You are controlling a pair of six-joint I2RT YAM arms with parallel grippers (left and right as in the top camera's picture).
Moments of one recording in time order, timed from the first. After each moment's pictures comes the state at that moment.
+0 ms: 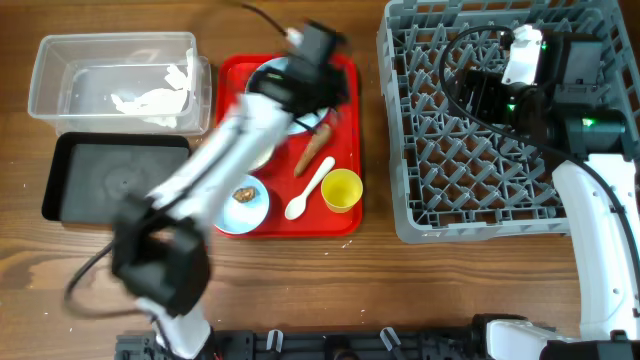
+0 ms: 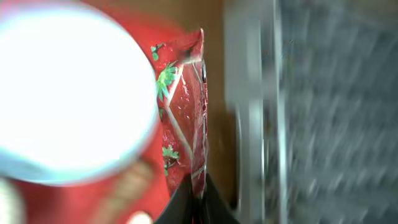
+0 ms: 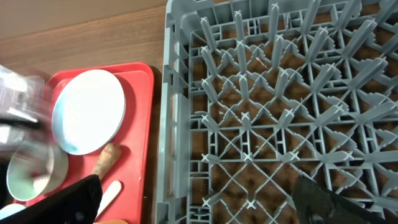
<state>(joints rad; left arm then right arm) -0.49 1.88 1.64 -0.65 0.05 -0.65 -0.02 1.41 1.35 -0.77 -0.24 0.12</state>
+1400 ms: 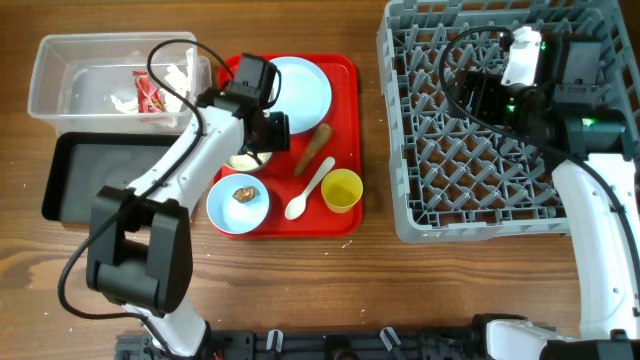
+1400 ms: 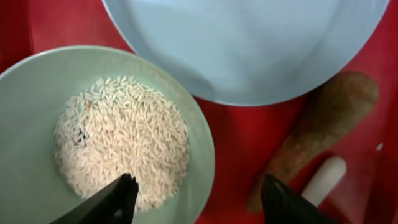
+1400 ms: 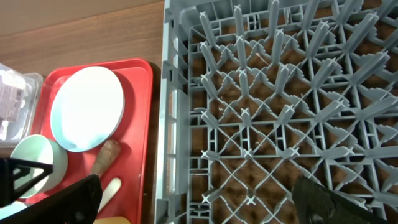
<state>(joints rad) -0.32 1.85 1.32 -0.74 0.01 -0.34 -0.02 1.41 1.35 -0.79 -0.24 0.12</state>
